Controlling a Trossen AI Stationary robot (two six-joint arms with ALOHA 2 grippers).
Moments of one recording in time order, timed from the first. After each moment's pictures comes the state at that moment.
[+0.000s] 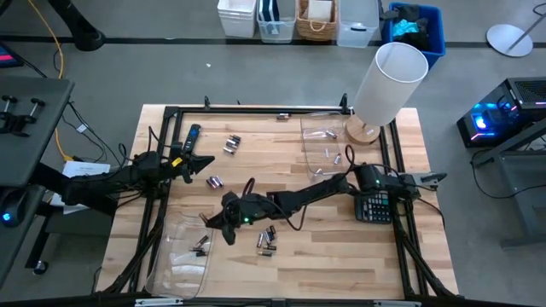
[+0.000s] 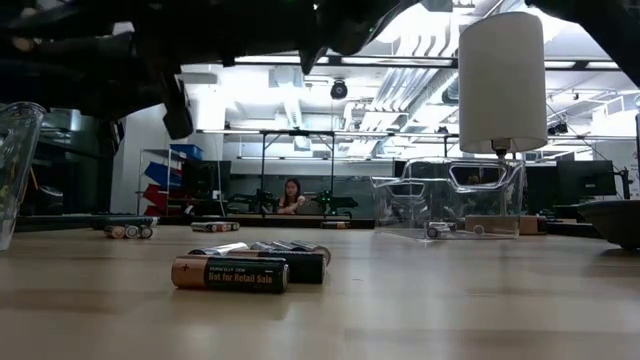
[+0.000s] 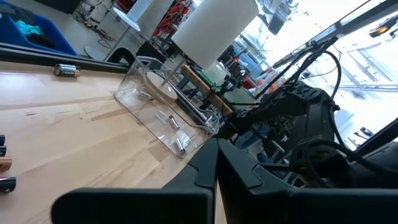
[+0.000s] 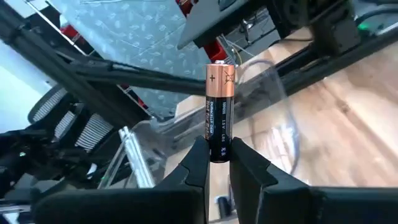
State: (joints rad) left arm 0.17 0.02 0.01 0.03 -0.14 -0.73; right arm 0.21 2.39 1.83 0.38 -0.02 0.65
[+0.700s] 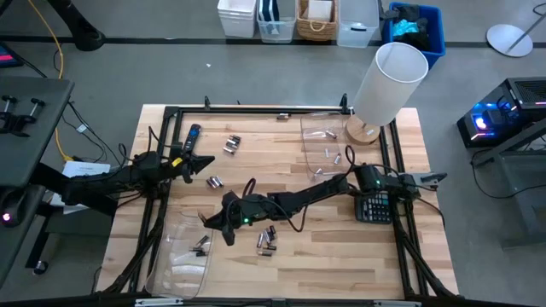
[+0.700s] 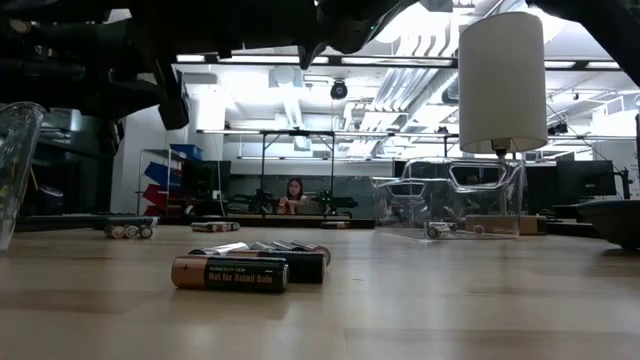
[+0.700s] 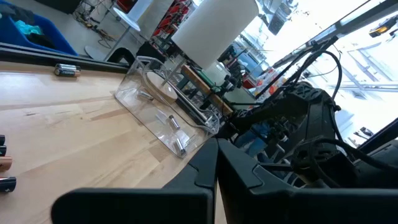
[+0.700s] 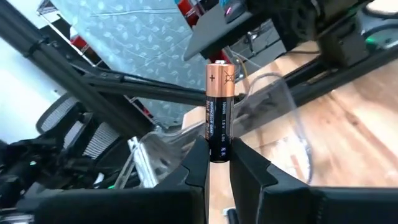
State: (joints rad) left arm 0.17 0.02 0.01 0.03 -0.14 -0.73; right arm 0.22 2.39 1.83 0.43 0.00 0.65
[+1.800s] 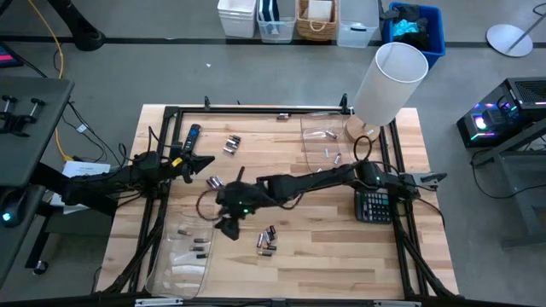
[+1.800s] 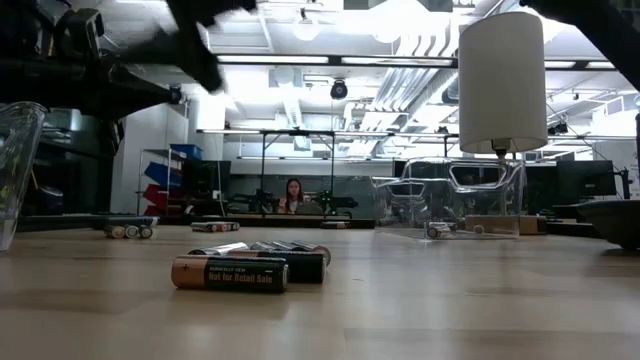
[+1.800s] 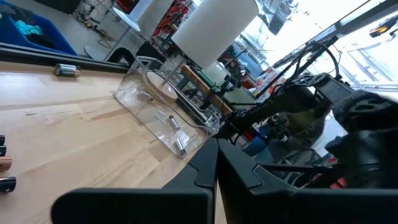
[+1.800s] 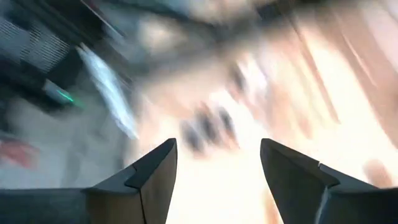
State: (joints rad) left arm 0.17 0.02 0.01 0.03 -0.14 -0.73; right arm 0.18 2.38 2.19 -0.48 -0.15 0.49
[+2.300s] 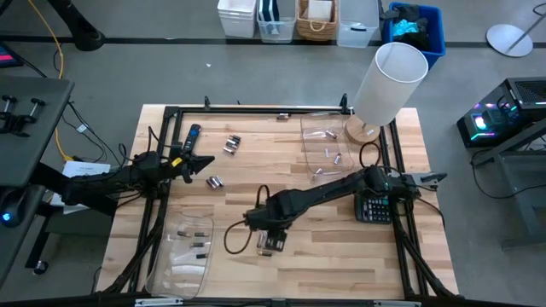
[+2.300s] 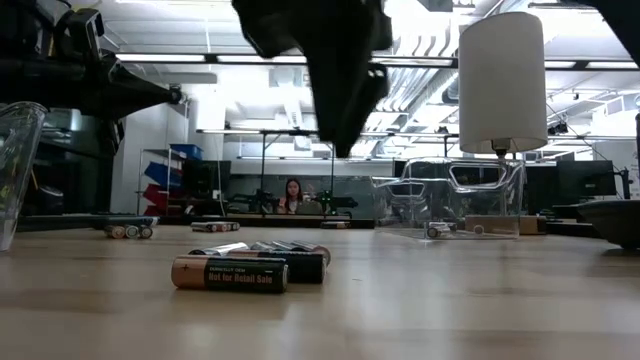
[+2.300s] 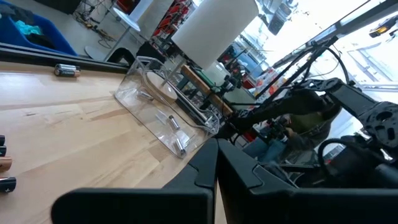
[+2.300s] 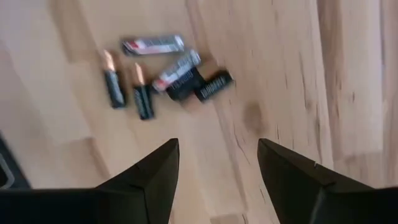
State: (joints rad) left arm 0.17 0.02 0.01 0.03 -0.14 -0.73; right arm 0.29 2.33 2.17 -1.31 -0.05 0.55
